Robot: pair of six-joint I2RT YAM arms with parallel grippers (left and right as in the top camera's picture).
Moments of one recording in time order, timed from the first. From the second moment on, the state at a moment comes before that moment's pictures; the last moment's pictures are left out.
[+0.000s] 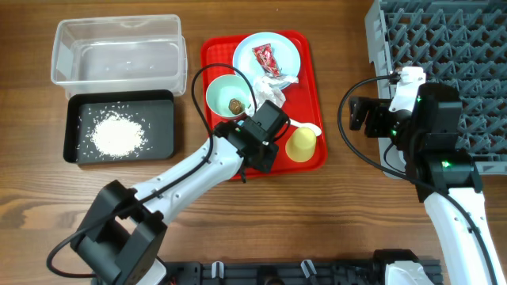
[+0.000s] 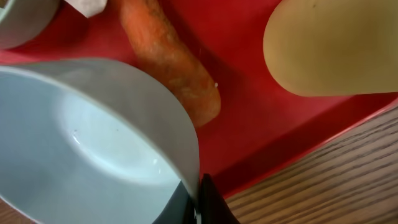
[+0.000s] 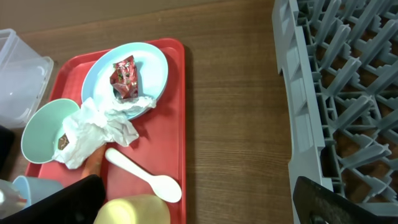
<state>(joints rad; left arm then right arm) -0.74 1.70 1.13 -0.71 -0.06 -0.31 0.01 1.09 0.89 -0.48 -0.17 0.12</state>
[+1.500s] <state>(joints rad) -0.70 1.70 1.41 -0.81 -0.19 -0.28 0.01 1.09 0.89 -0.48 -0.17 0.12</state>
